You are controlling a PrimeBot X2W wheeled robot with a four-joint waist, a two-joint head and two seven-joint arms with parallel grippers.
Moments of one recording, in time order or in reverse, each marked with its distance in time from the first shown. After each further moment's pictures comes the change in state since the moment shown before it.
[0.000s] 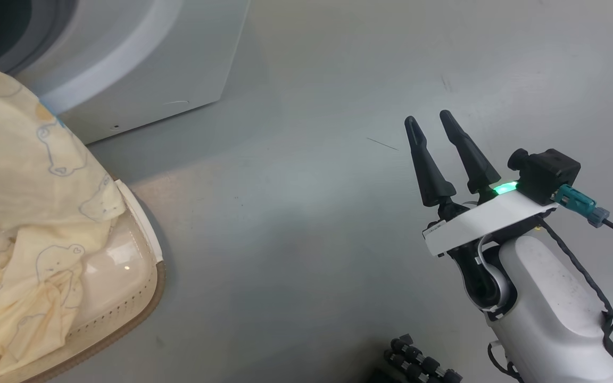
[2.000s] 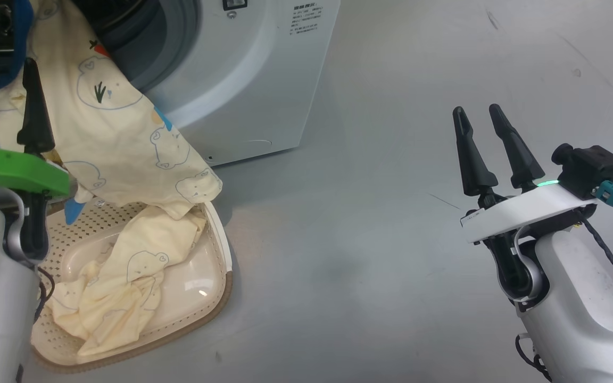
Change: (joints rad) left arm 0.386 -0.130 0.043 -0.114 0.009 -0.044 -0.133; right arm 0.012 -0.037 -0.108 0.036 -0.028 0.000 0.000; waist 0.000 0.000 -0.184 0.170
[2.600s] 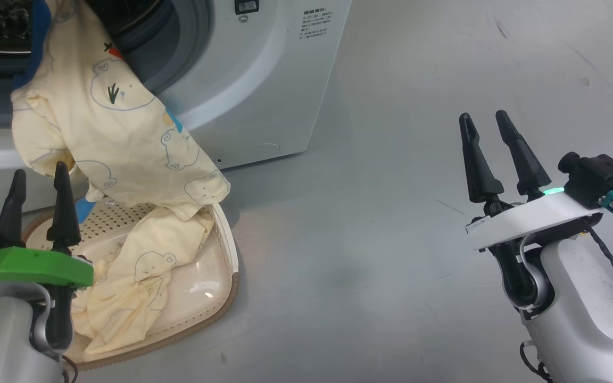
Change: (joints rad) left arm 0.323 -0.029 0.078 -0.180 -0.005 0.000 0.000; right arm 0.037 -0.006 -0.020 -0.034 -0.015 0.000 0.000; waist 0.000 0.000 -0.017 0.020
